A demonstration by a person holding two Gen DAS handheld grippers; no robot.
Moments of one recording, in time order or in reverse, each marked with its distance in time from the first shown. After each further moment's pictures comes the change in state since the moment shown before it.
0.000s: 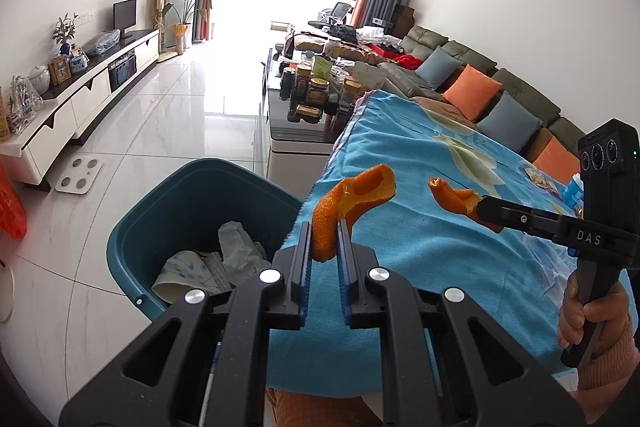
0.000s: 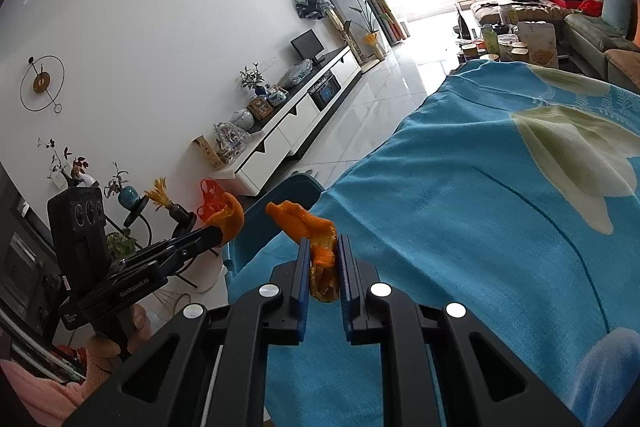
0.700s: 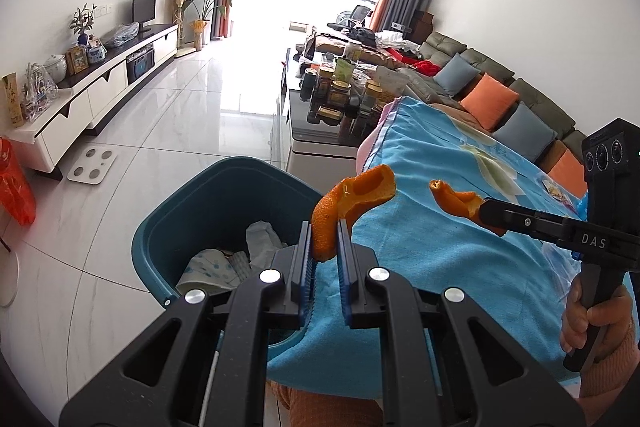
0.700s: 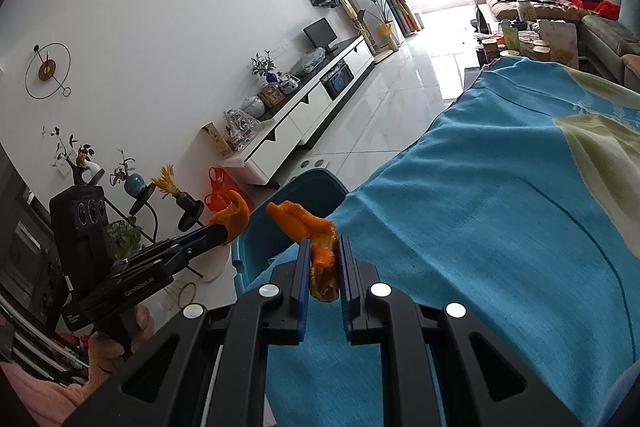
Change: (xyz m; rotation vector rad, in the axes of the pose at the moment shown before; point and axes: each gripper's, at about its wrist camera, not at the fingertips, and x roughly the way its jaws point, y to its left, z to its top) left arm -0.001 0.029 0.001 -0.049 -0.006 0.050; right arm 0.029 0.016 0.011 -0.029 0.044 0.032
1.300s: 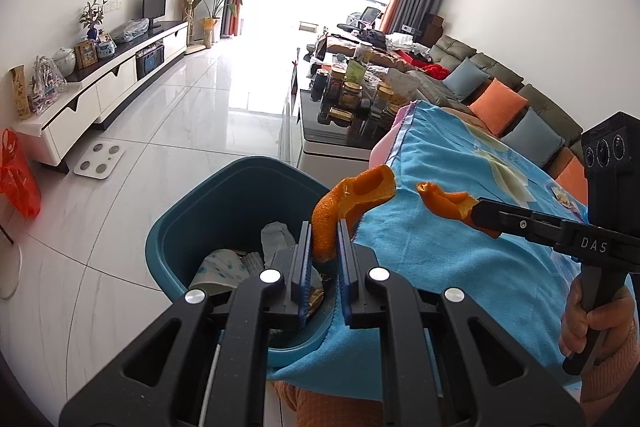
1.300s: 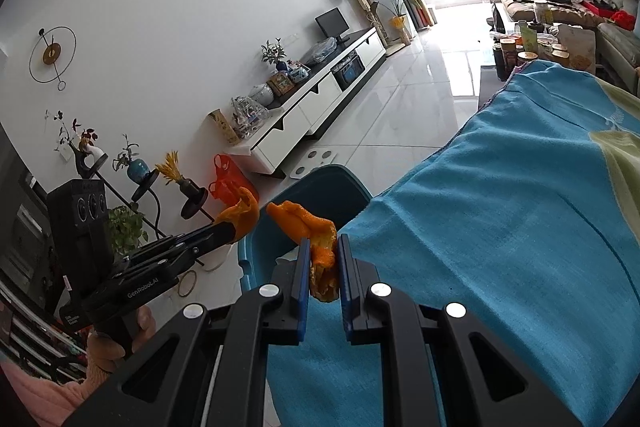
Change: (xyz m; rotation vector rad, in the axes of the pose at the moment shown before) left arm 0.002 0.011 -0.001 -0.030 -0.003 0.027; right arm 0.025 0.018 0.009 -0.046 0.039 0.016
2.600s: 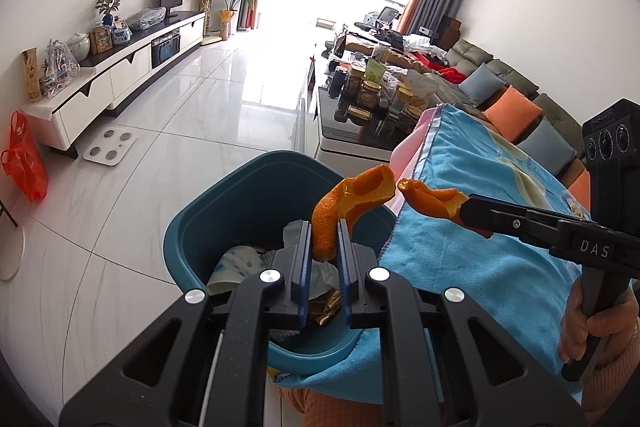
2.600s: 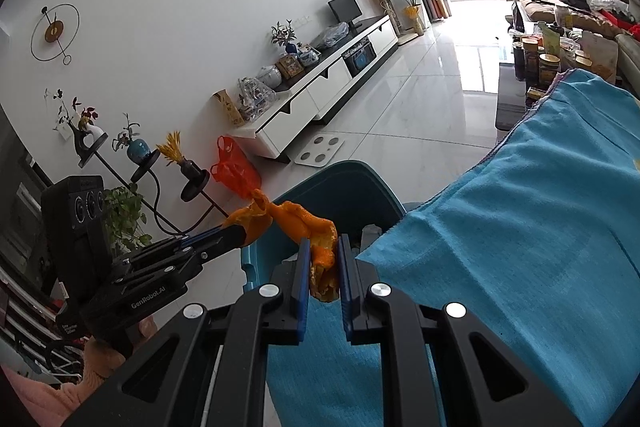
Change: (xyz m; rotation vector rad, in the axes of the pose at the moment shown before) left arm 0.015 0.016 -0.001 -0.057 0.011 0.043; right arm 0.040 0.024 0.016 -0.051 0.061 0.005
